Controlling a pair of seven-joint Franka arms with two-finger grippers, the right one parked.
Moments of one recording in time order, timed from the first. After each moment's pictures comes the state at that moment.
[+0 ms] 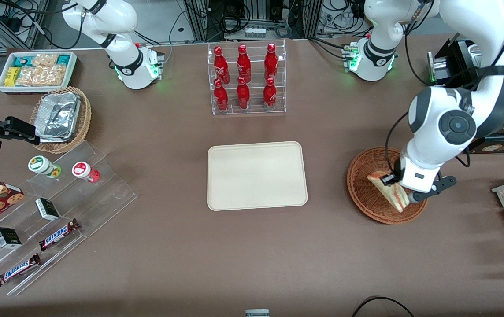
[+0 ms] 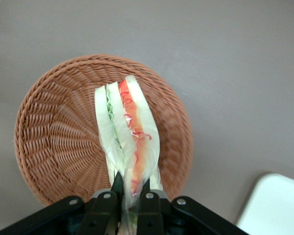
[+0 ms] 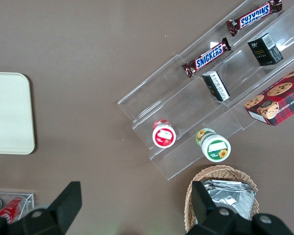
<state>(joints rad) 0.02 0.21 -0.25 -1.90 0.11 2.10 -0.65</state>
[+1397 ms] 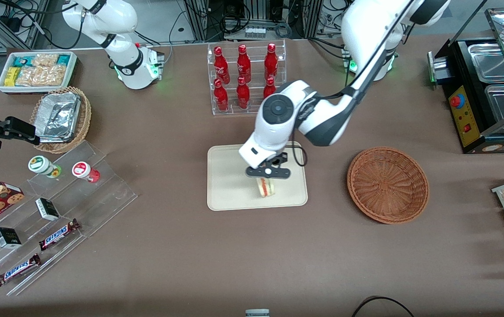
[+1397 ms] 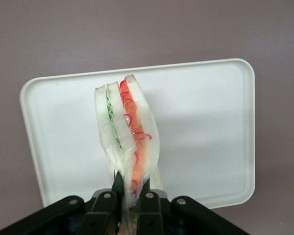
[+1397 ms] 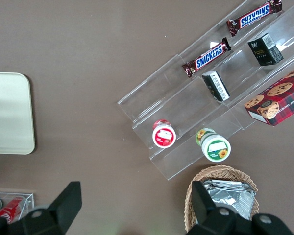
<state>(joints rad) -0.50 0.59 -0.32 -1.51 0.13 2.14 -0.76</state>
